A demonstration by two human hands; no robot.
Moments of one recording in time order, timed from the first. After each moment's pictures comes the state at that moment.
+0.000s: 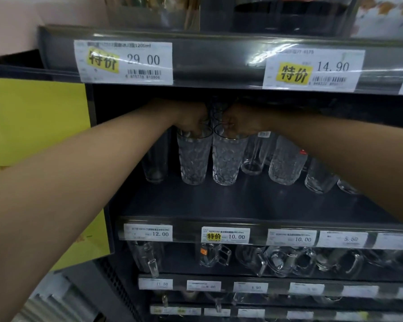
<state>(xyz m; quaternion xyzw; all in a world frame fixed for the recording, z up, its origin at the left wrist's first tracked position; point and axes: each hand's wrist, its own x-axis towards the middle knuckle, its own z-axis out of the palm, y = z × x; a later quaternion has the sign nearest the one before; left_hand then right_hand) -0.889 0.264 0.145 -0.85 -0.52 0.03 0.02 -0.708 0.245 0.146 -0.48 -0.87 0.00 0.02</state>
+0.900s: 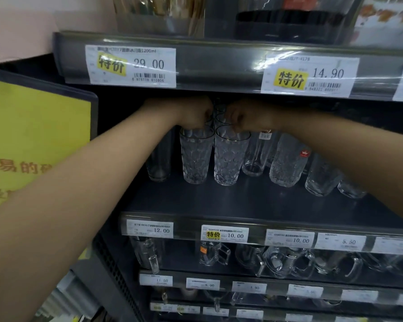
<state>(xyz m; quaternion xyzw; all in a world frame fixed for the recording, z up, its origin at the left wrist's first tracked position) -0.887 0.222 0.161 -0.84 -0.54 -0.07 0.00 -0.707 0.230 0.158 -0.52 -0.85 0.04 0.08</state>
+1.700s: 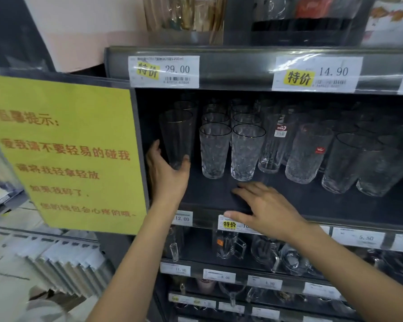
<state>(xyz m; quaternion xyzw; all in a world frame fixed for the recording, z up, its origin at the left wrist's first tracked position) -0.920 0.106 0.031 -0.47 -0.63 -0.61 -0.15 -0.697 0.094 0.010 -0.51 -0.86 -0.01 0.05</state>
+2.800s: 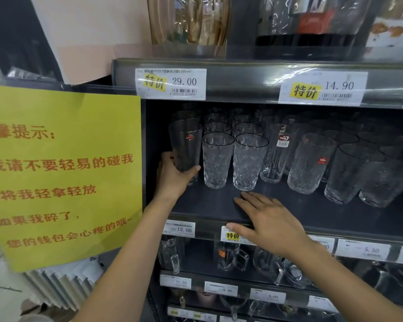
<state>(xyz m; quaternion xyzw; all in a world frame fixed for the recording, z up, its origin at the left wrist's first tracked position) -0.942 0.157 0.018 -0.52 -0.61 -0.56 -0.22 -0.702 0.093 0.000 -0.53 -0.85 -0.05 0.02</state>
